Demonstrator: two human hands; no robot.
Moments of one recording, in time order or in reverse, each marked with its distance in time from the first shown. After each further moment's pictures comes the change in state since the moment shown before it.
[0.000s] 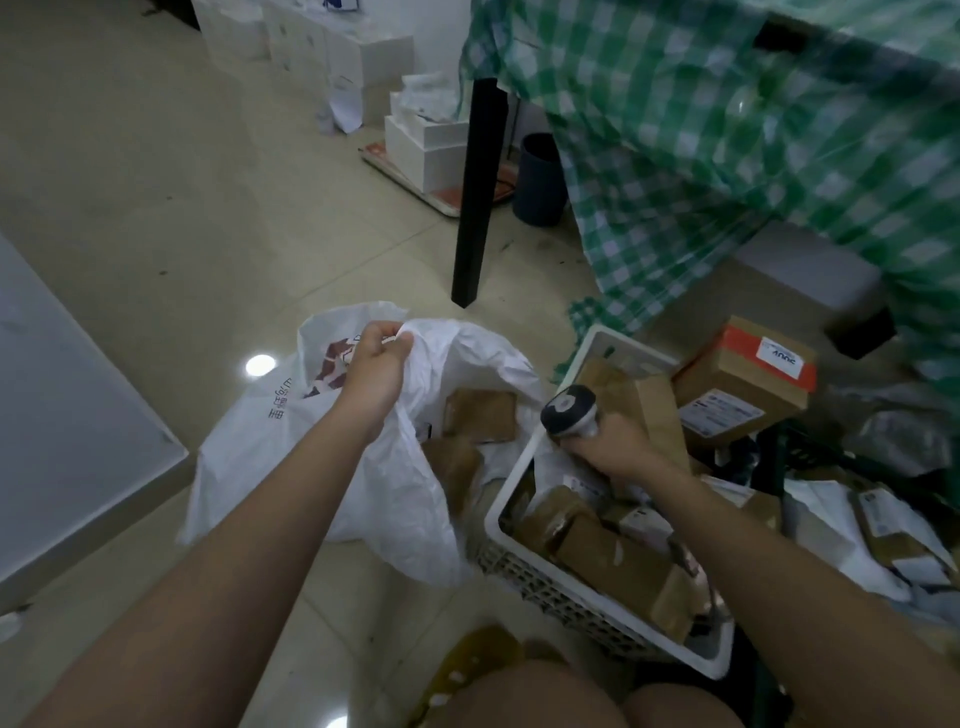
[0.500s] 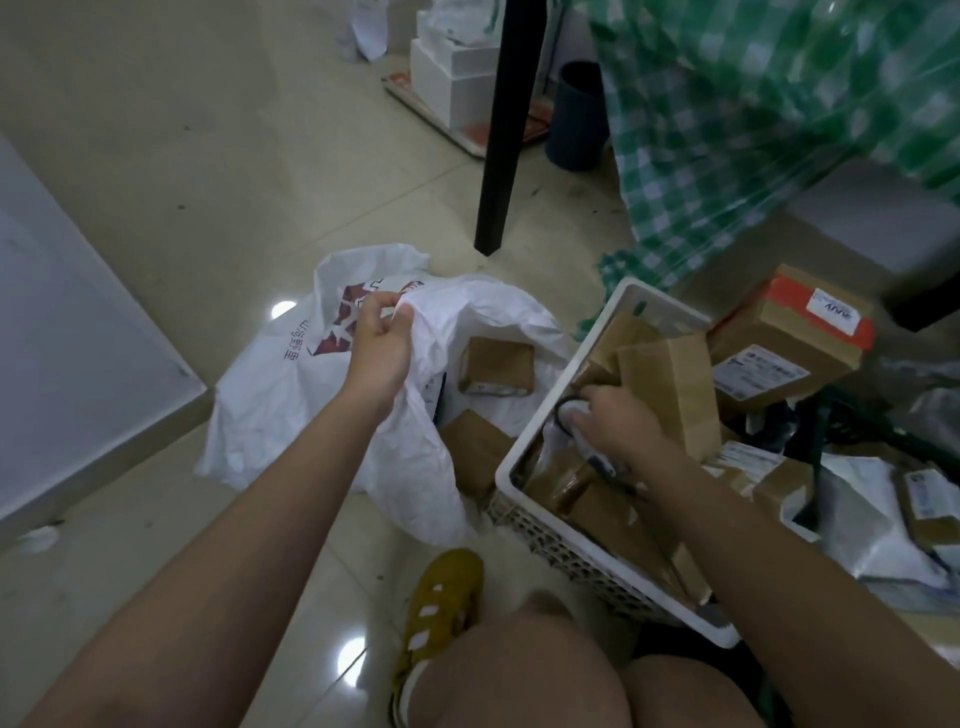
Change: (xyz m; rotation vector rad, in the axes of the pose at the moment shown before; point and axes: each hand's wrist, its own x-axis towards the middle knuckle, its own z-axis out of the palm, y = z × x) left_hand -0.020 -0.034 0.006 -0.019 0.101 -0.015; right_hand 0.022 0.018 0.038 -0.403 0.037 -0.089
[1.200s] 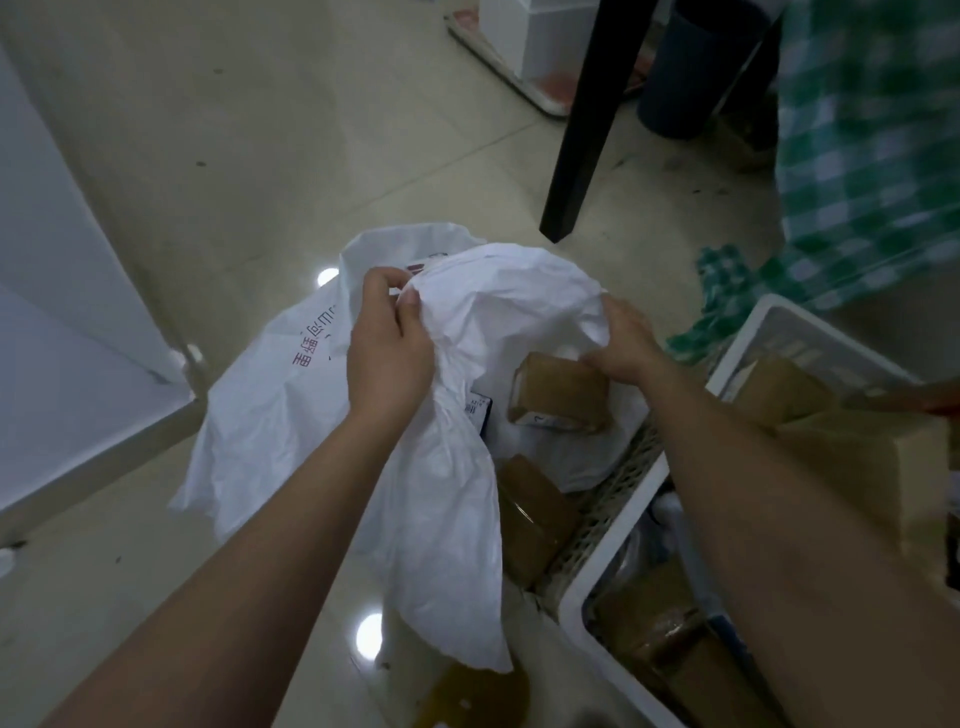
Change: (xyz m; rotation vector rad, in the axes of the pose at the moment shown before) left_hand 0.127 -0.061 0.014 0.338 0.249 0.180; right_hand 0.271 -0.041 0.048 0.234 0.008 -0.122
